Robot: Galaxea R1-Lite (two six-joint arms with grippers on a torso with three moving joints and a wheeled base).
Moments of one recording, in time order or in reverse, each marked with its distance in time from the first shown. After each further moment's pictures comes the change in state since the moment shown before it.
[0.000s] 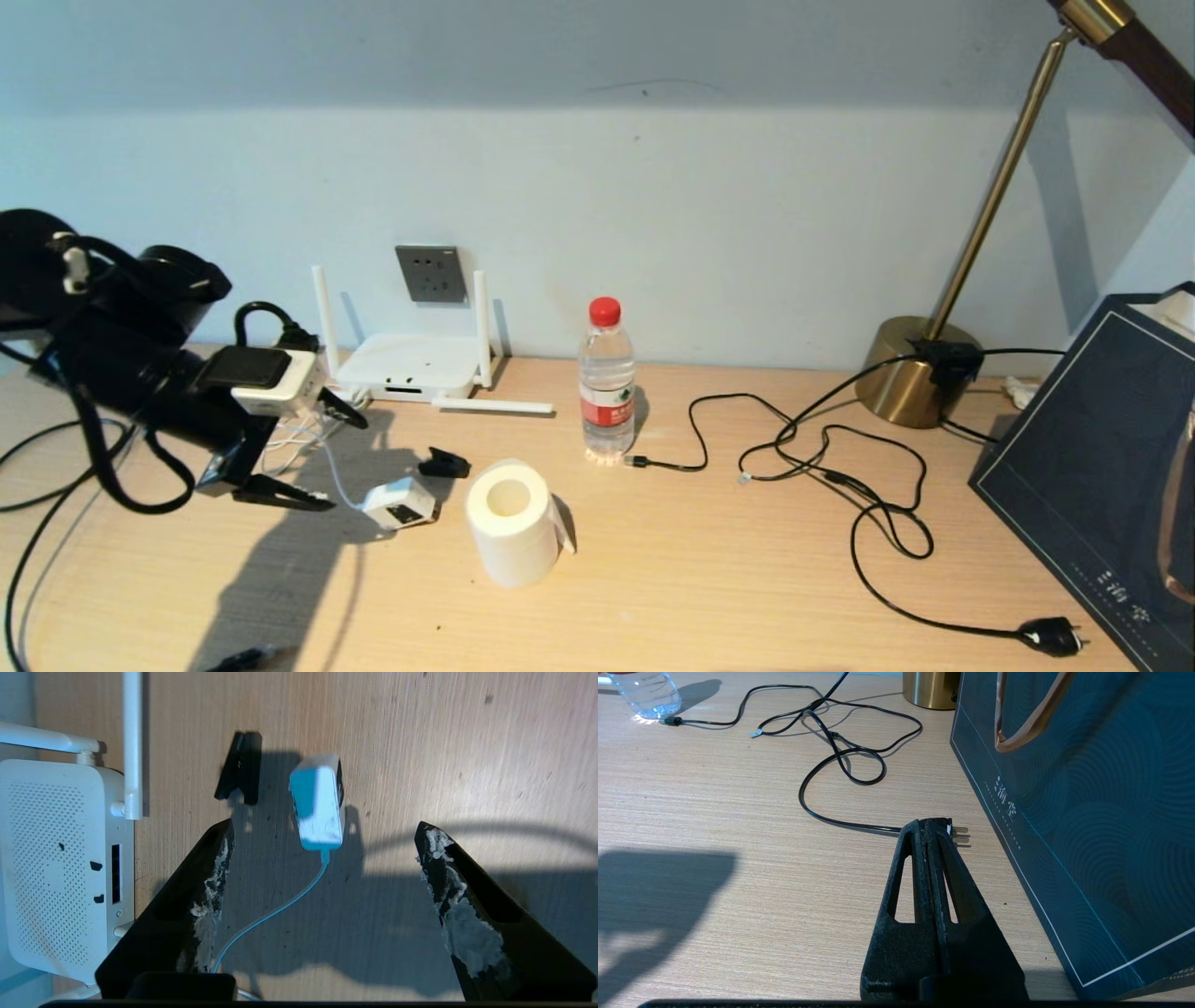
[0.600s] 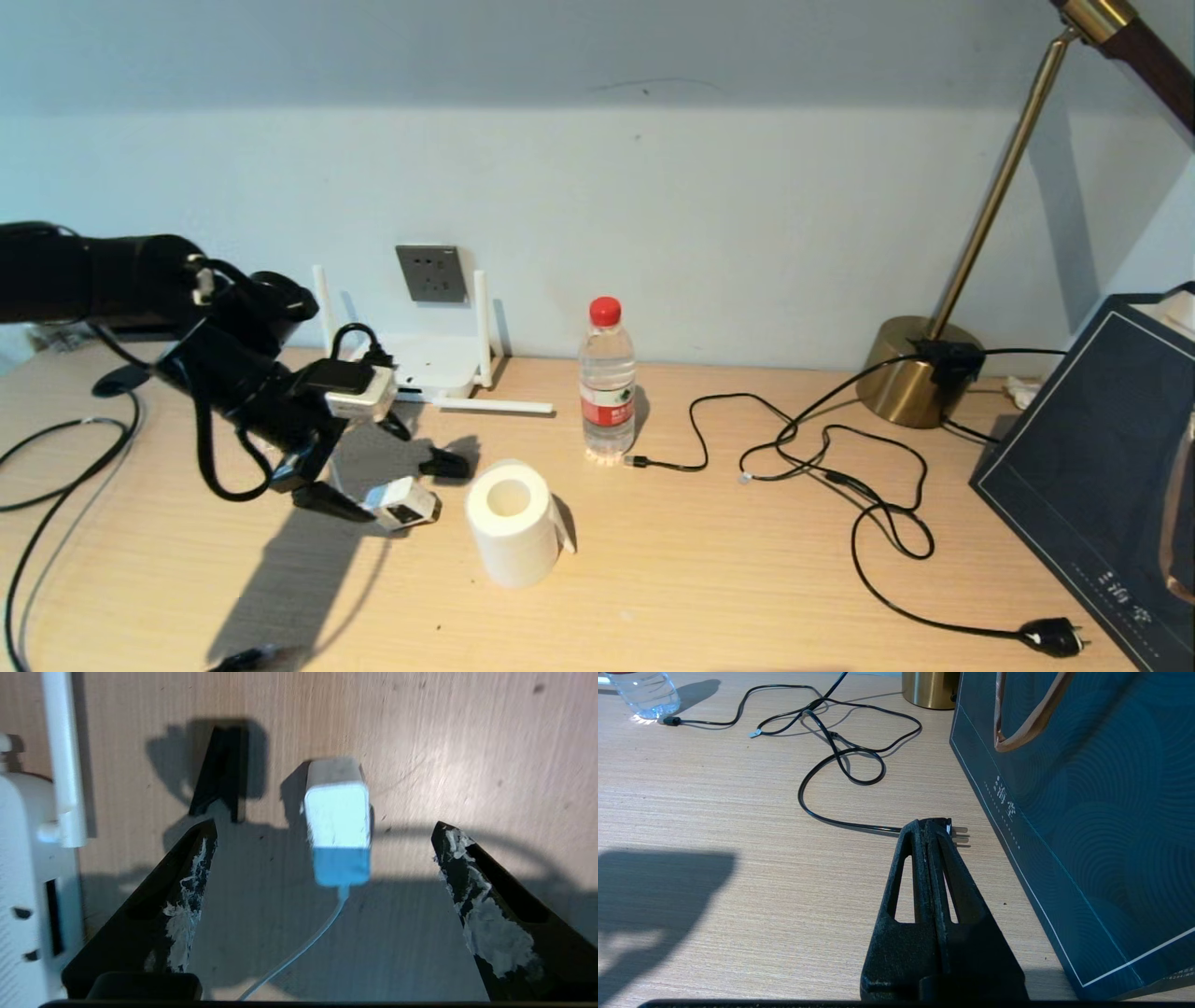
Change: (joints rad) left arm -0.098 0.172 -0.133 0.041 0.070 -0.120; right arm 0.000 0.000 0.000 0.000 0.001 0.000
